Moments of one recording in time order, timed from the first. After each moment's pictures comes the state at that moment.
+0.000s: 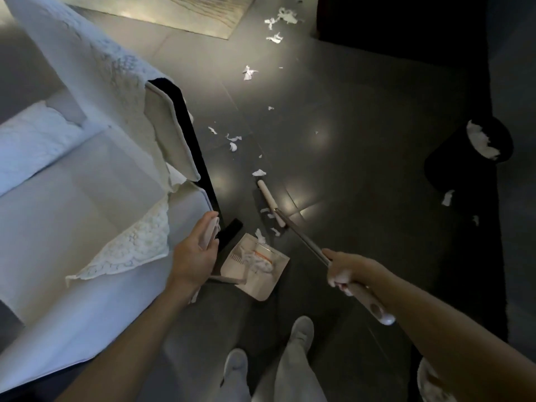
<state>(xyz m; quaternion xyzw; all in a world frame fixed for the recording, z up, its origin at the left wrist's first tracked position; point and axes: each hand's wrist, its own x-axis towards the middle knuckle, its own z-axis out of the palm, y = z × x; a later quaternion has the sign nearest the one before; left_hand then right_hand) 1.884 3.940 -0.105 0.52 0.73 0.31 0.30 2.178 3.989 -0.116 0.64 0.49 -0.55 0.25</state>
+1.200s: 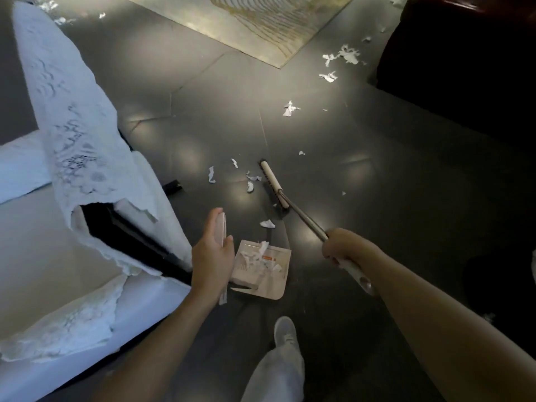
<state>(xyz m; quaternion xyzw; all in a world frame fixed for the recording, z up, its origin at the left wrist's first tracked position) 1.971 4.214 -0.097 0.38 0.81 0.38 0.22 2.172 4.355 -0.104 0.61 0.64 -0.39 0.25</state>
